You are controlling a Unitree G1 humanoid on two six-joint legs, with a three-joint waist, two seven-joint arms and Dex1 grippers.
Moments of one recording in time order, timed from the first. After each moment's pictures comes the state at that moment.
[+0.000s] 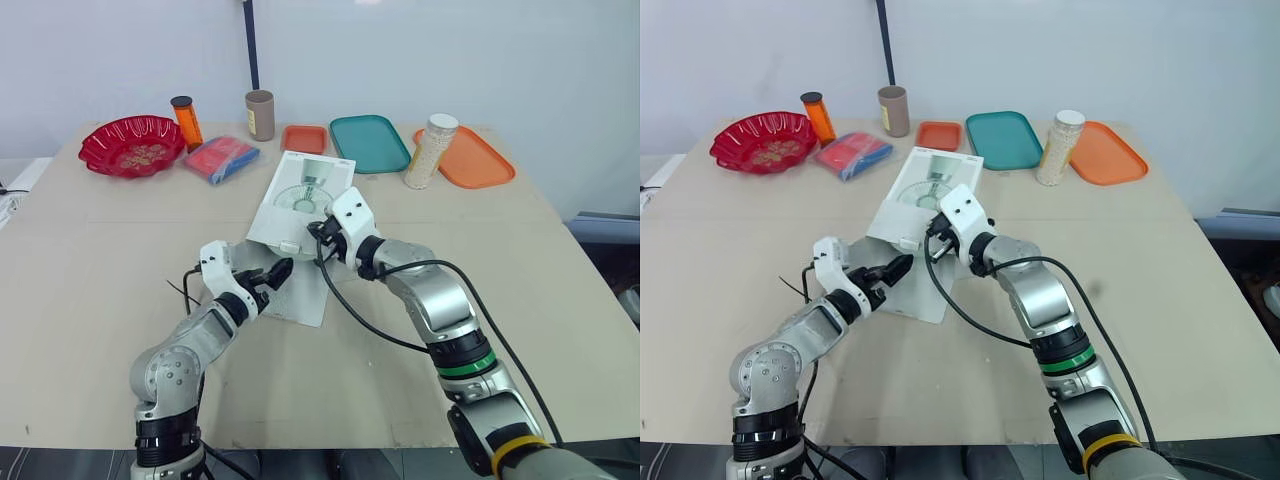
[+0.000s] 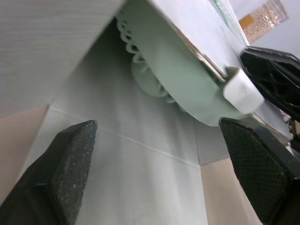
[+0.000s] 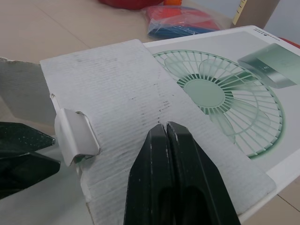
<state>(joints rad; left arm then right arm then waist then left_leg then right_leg) -0.26 -0.05 0.24 -0.35 -0.78 0.94 0.04 -0.68 -0.24 0.23 -0.02 0.09 0.62 0.48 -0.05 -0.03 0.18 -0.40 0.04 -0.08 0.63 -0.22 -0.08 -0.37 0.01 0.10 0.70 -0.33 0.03</state>
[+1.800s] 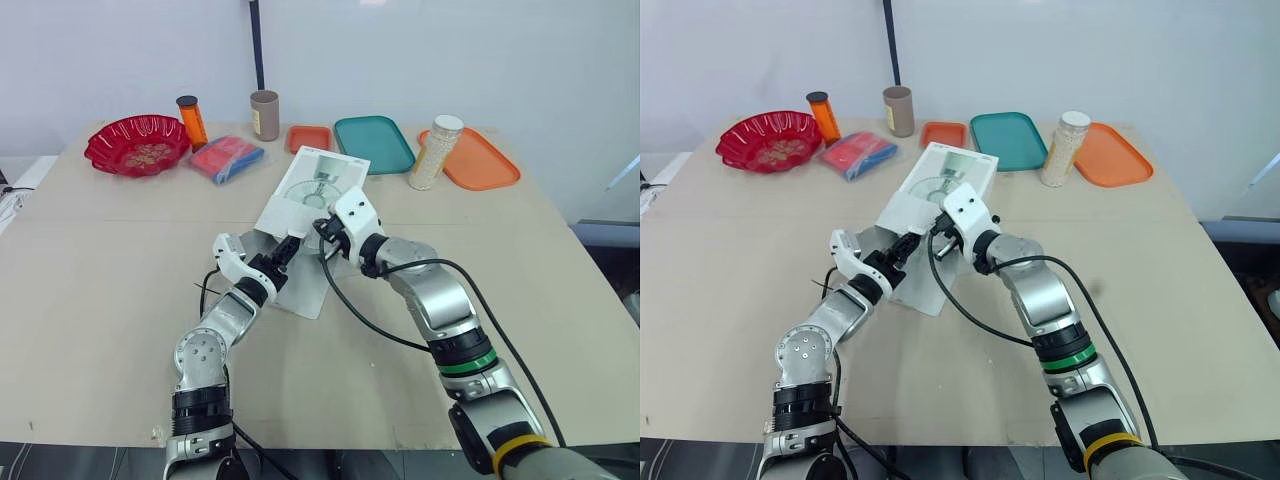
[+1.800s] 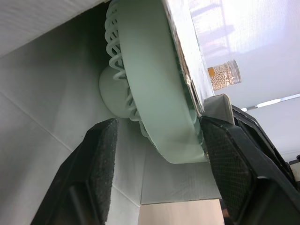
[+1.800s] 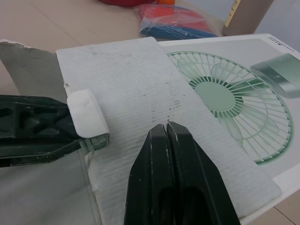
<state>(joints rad) -0.37 -0.17 0.28 -0.09 -0.98 0.75 0.07 -0.68 -0.25 0.23 0.01 0.05 0.58 0.48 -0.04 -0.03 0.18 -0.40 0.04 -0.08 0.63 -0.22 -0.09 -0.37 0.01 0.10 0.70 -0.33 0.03</state>
